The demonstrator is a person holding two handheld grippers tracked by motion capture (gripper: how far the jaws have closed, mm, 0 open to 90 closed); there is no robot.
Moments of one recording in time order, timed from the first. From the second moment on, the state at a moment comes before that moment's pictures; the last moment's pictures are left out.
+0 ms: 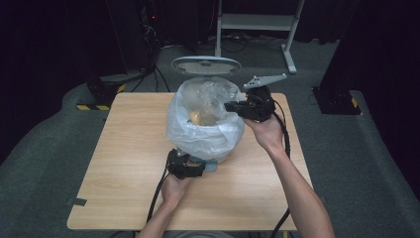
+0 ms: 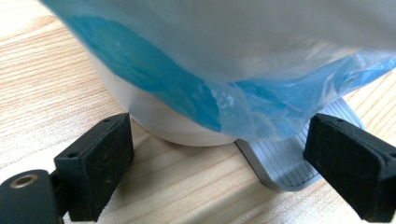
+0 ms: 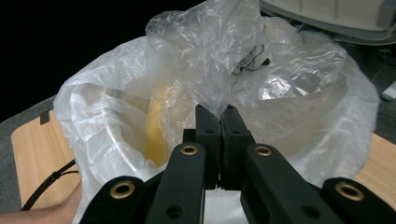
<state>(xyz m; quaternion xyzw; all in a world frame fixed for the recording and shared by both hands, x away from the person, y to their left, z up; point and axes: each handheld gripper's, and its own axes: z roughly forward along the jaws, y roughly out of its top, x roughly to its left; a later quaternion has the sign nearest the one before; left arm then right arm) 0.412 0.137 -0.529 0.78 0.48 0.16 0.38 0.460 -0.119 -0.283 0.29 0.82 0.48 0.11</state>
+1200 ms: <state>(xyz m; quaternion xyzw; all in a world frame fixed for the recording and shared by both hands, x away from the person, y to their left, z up) 0.412 0.136 -0.529 0.78 0.48 0.16 0.38 0.472 -0.113 -0.296 0.31 0.82 0.46 0.12</state>
